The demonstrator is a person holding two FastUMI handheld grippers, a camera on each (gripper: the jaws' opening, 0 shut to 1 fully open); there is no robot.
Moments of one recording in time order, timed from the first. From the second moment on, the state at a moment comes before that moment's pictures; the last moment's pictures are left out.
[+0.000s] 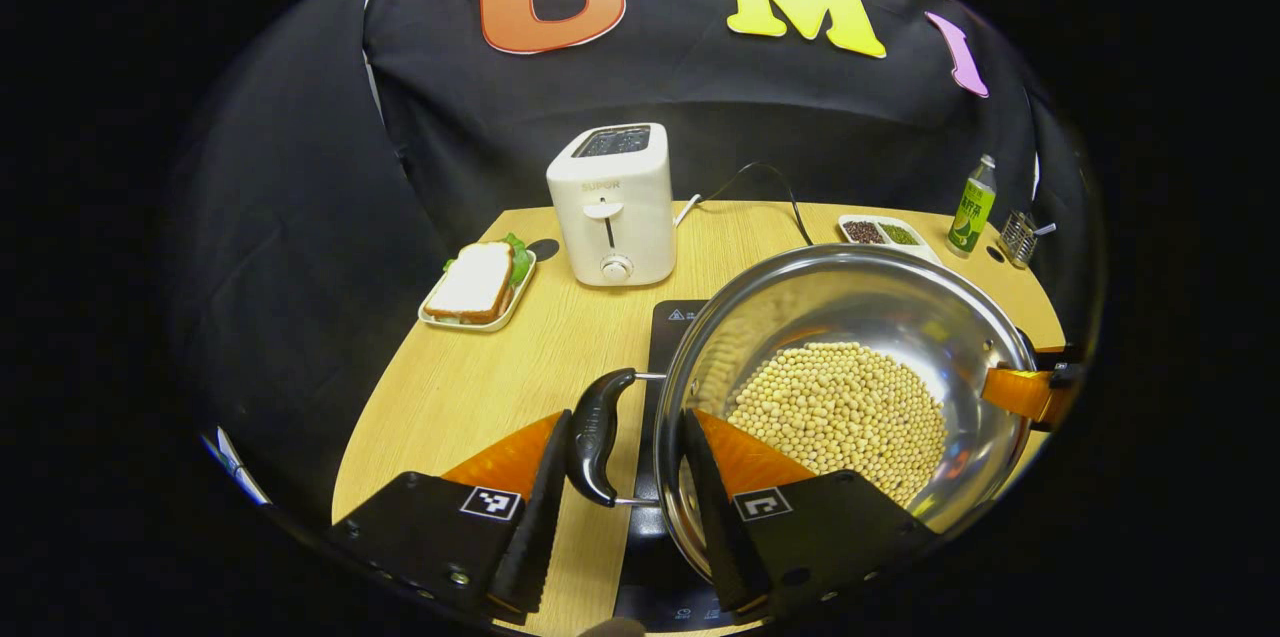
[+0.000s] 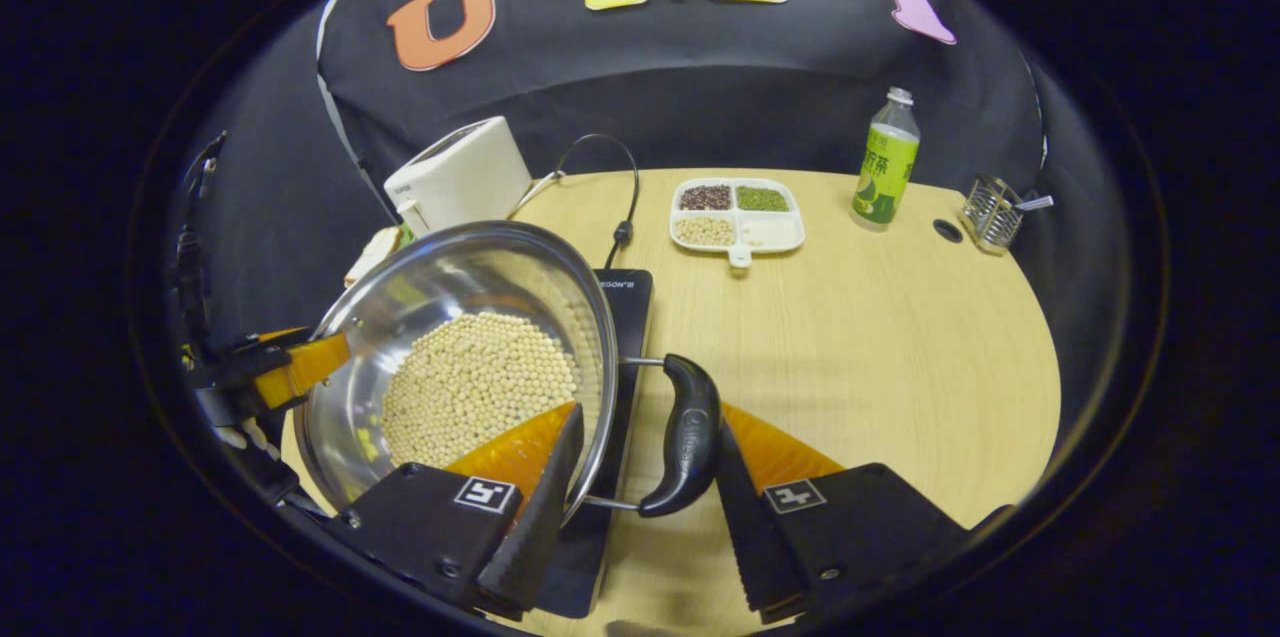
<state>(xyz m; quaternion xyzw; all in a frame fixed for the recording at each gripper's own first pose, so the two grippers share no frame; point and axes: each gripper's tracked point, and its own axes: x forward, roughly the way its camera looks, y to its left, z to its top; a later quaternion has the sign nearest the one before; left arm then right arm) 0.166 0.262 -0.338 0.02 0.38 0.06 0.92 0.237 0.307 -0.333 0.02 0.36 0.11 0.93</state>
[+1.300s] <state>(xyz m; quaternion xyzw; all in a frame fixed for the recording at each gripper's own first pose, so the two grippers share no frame) 0.137 0.231 -0.212 0.01 0.24 0.07 0.97 0.204 0.275 -0.202 -0.06 0.18 0.15 0.97</state>
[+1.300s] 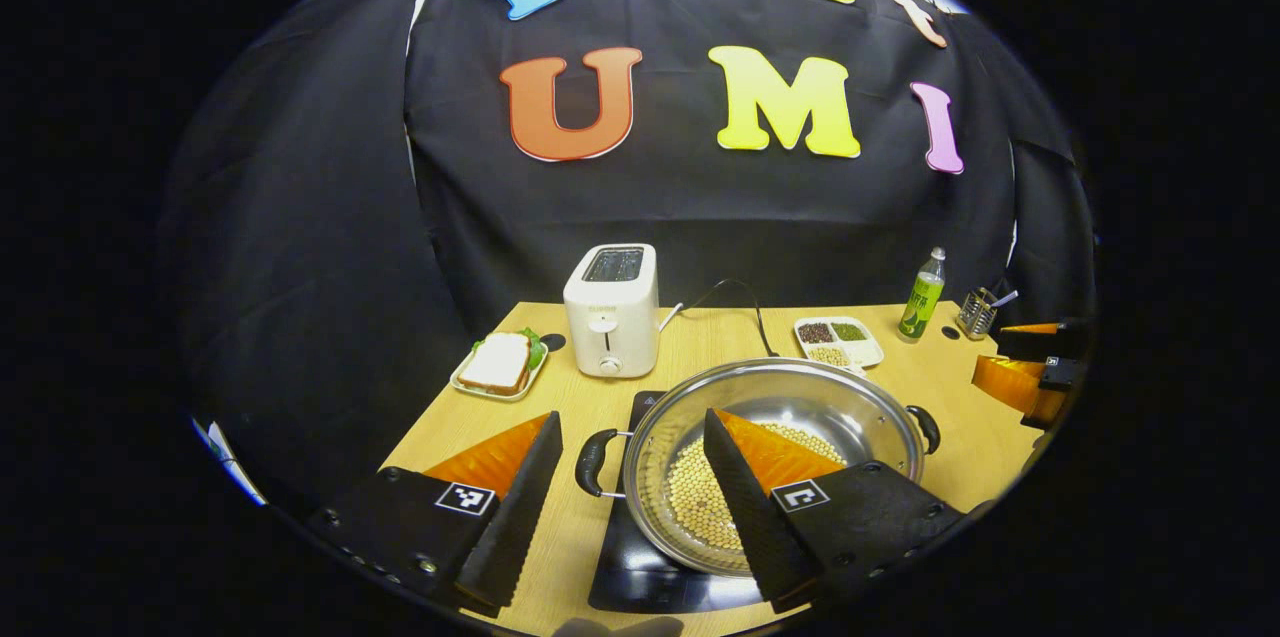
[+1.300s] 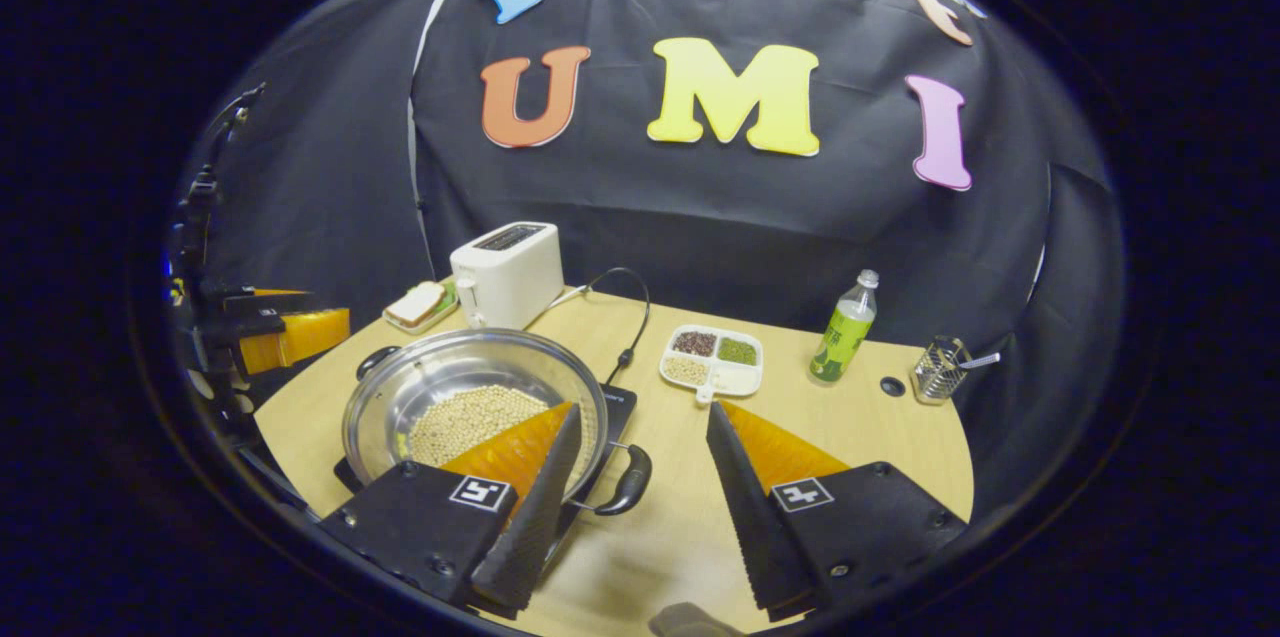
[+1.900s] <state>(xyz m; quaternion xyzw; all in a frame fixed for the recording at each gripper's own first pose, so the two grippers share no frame) 0.088 0.100 -0.093 0.00 0.12 0.06 0.99 0.127 0.154 -0.084 -0.03 0.07 0.11 0.99</state>
